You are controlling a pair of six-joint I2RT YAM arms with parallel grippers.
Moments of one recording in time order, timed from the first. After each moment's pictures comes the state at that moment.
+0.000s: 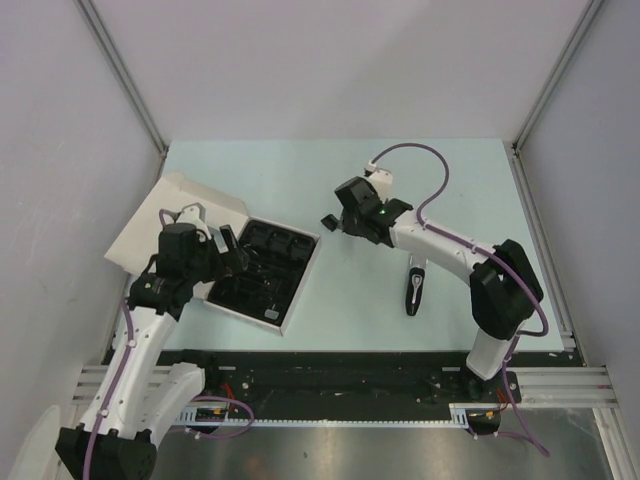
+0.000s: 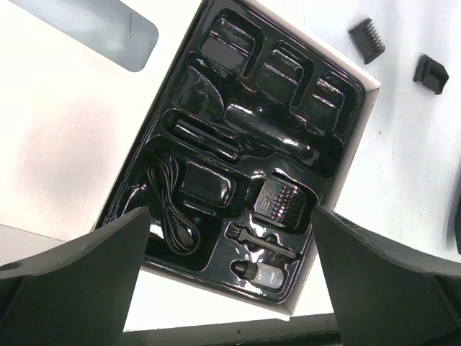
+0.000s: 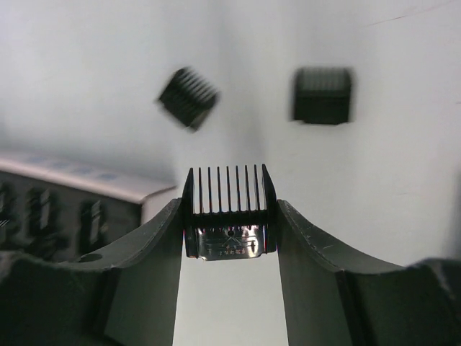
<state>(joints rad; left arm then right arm) -0.15 0.79 0.79 -0.70 0.03 -0.40 0.71 1.76 1.39 -0.51 0.45 0.85</state>
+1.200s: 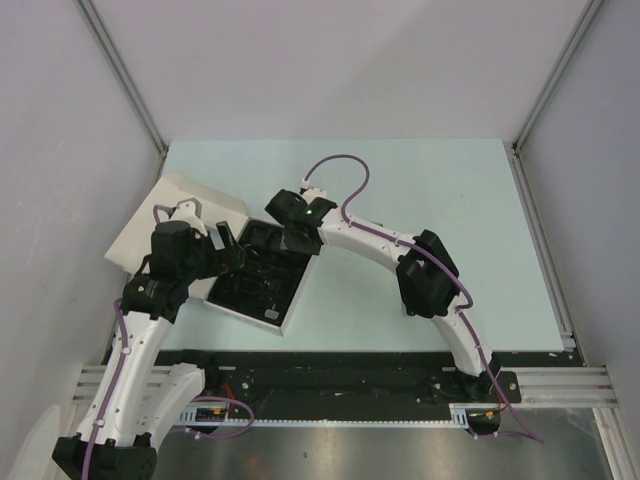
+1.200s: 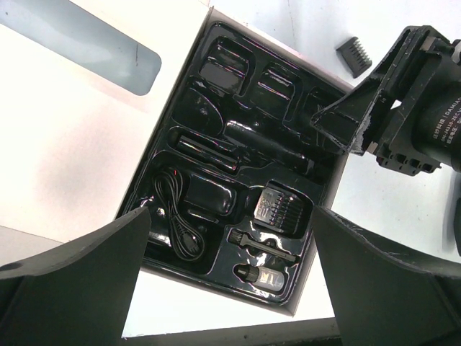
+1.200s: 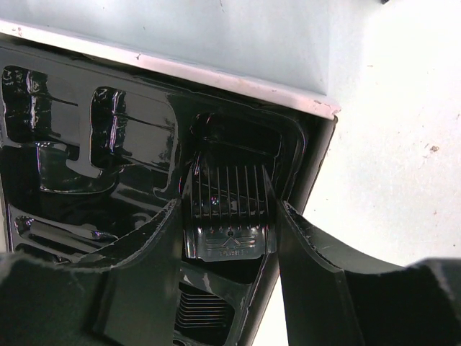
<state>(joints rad) -0.15 0.76 0.85 -0.72 0.02 -0.36 0.94 2.23 1.99 -0.85 0.34 1.02</state>
